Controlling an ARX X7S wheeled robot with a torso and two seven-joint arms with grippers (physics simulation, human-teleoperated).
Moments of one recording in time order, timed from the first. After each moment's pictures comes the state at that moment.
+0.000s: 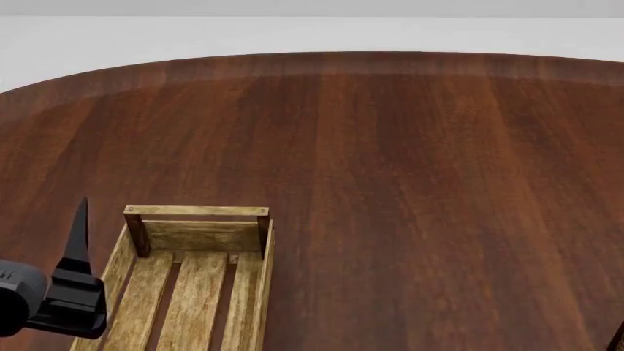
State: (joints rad) left arm -0.38 -0.21 0.18 1.03 0.13 -1.21 0.03; right arm -0.02 0.56 -0.14 -0.57 0.04 1.13 0.00
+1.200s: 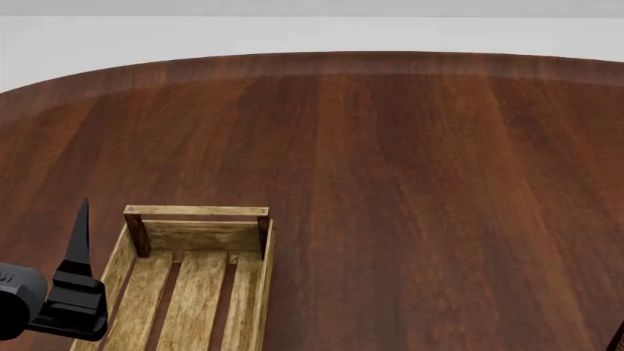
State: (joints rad) left arm -0.36 -0.20 0.18 1.03 0.15 -1.19 0.04; right arm 0.06 0.51 -0.24 -0.25 0.04 0.97 0.00
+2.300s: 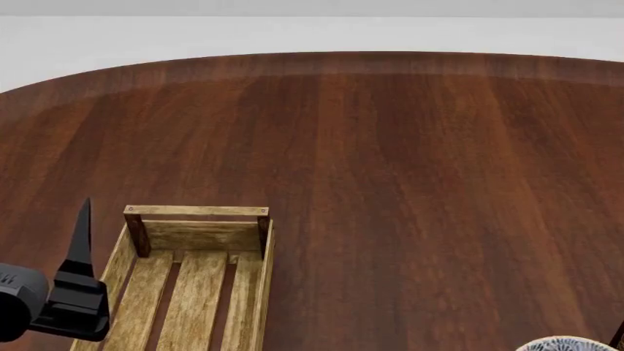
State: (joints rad) left arm -0.36 -0.19 0.19 1.03 0.16 -1.18 0.05; right arm 0.03 0.55 -0.26 -0.45 0.09 1.08 0.06
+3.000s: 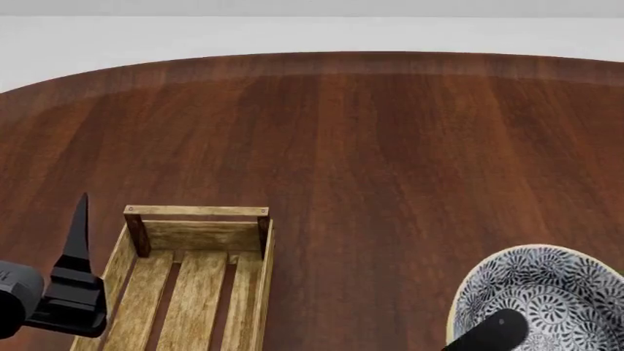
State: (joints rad) left arm -0.38 -0.18 0.19 1.04 0.20 -1.20 0.09; right arm 0.28 0.63 -0.35 -0.75 0.10 1.39 -0.08
